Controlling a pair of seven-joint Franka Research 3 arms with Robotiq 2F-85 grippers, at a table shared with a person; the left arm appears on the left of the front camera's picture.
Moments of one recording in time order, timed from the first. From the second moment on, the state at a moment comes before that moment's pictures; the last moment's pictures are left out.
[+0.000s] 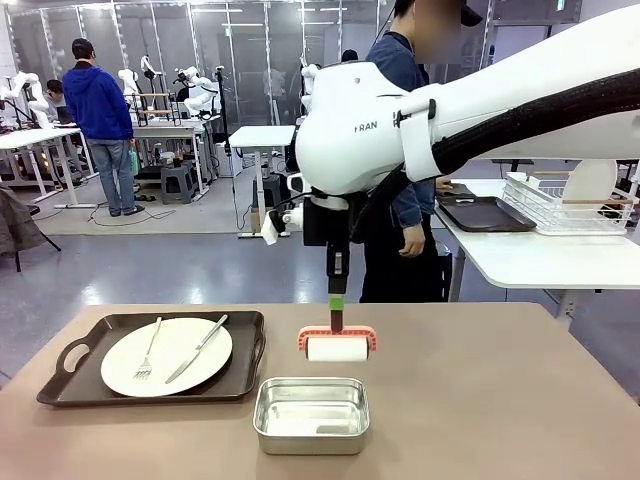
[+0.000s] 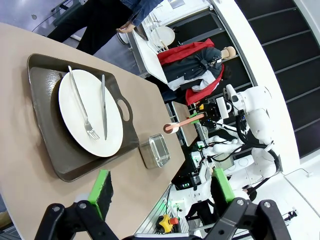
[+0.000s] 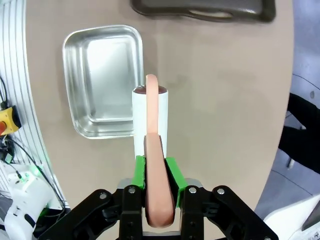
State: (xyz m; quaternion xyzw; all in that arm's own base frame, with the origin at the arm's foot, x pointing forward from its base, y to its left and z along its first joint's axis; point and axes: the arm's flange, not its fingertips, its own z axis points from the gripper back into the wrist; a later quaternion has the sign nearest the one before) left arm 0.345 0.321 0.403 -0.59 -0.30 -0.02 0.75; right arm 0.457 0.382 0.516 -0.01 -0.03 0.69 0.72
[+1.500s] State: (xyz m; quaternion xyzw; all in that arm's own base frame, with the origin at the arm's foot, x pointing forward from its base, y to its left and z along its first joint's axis) left arm 0.345 0.321 0.403 -0.59 -0.30 -0.02 0.75; right arm 0.491 0.423 0.421 0.06 0.06 0.68 0.73
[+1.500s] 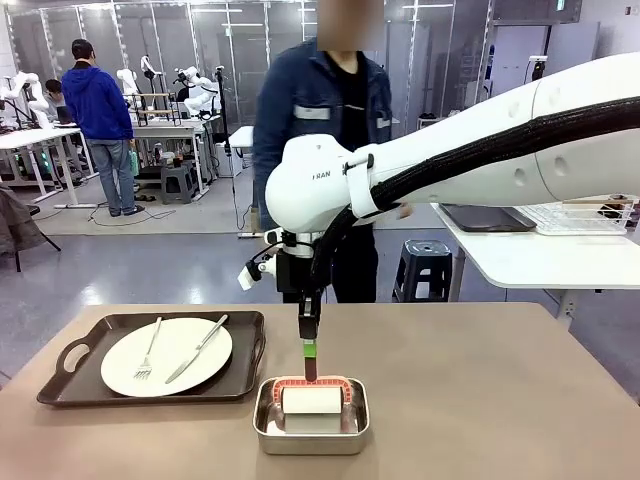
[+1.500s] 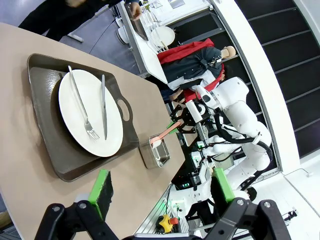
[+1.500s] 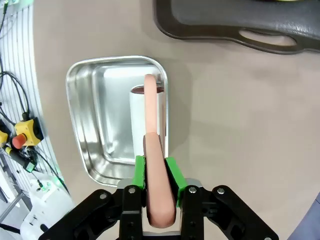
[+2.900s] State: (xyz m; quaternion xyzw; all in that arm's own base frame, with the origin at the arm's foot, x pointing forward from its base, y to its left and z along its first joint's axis) left arm 0.345 0.321 0.403 -0.59 -0.30 -0.02 0.75; right arm 0.525 0.414 0.425 0.07 0.02 0.71 0.70
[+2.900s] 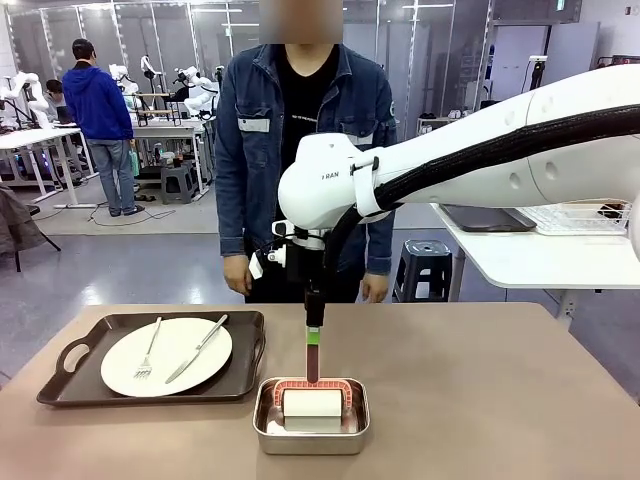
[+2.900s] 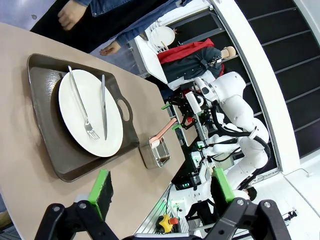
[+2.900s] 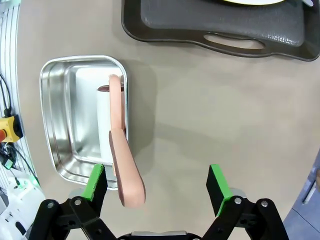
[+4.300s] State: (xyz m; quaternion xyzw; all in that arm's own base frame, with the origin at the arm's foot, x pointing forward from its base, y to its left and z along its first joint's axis) left arm 0.345 0.321 0.403 -0.59 -0.30 -0.02 0.75; right arm 0.526 0.414 0.426 0.07 0.02 0.71 0.70
